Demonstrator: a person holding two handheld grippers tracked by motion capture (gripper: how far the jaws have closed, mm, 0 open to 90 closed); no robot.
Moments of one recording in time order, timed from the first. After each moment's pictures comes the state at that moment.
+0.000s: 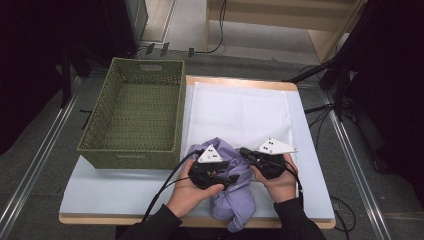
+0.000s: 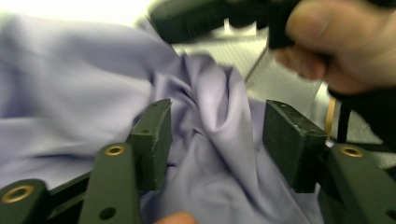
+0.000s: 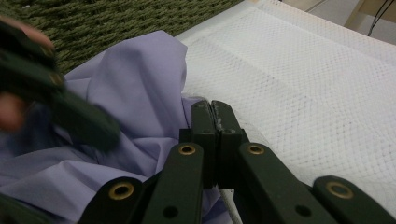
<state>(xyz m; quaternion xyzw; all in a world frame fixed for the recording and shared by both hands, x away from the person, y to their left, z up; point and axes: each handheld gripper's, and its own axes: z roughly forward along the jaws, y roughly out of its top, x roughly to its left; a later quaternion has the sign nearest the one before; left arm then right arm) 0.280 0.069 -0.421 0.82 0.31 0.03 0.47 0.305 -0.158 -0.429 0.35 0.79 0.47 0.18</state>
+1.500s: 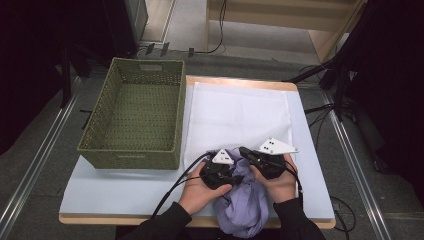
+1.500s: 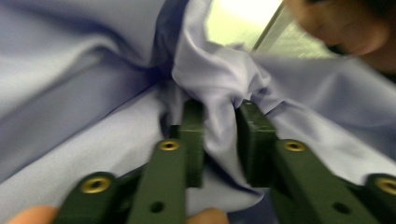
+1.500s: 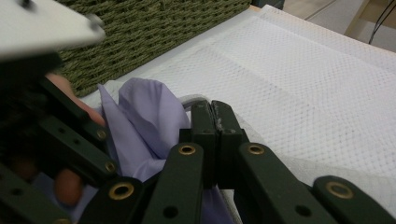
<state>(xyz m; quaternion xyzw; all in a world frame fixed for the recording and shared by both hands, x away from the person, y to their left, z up) 0.289 0.038 -0.451 0.85 0.30 0.00 0.44 0.303 -0.157 -0.425 0.34 0.79 0.48 0.18</state>
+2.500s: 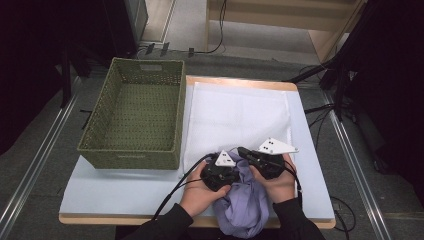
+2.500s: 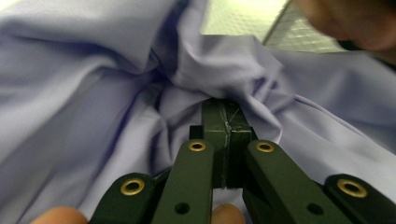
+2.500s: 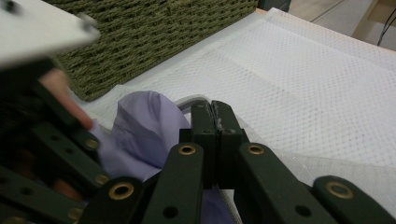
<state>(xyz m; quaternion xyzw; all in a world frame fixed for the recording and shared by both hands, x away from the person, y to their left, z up) 0.291 0.024 -0.457 0.86 0.31 0.03 0.40 0.303 -0.154 -0.423 0.34 0.79 0.49 0.17</state>
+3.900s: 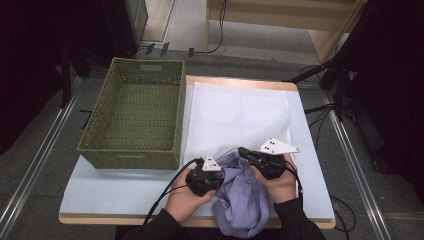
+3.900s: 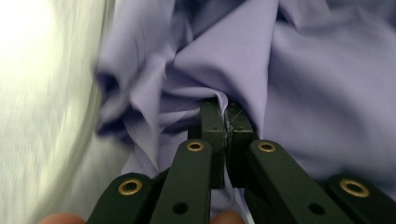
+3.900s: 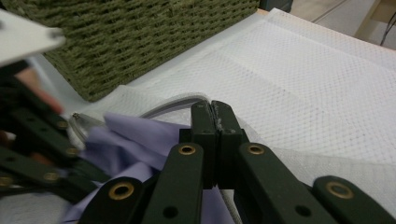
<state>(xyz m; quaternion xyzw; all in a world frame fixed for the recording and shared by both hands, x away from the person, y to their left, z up) 0.281 0.055 -0.456 0.86 0.34 0.06 0.37 0.302 -0.157 -0.422 0.34 0.78 0.49 0.16</state>
